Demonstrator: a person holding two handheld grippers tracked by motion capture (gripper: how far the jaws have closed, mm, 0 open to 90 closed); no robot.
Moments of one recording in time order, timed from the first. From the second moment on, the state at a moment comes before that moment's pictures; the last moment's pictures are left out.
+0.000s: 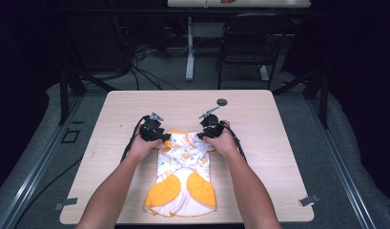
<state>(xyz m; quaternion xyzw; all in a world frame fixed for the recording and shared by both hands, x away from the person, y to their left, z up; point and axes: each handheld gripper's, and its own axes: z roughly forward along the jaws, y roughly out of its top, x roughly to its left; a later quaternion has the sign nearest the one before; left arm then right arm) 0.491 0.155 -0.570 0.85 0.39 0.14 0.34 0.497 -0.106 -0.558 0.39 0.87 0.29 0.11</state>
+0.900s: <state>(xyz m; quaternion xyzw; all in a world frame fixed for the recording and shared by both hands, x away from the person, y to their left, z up) 0.486 0.151 -0.574 0.85 0.38 0.13 0.34 0.500 -0.104 -0.567 0.38 0.87 0.31 0.09</state>
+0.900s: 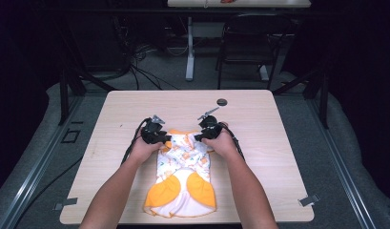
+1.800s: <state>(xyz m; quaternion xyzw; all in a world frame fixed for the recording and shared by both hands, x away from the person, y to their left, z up) 0.474 0.154 -0.542 0.85 0.36 0.15 0.35 0.474 -0.102 -0.529 0.33 0.88 0.31 0.14</state>
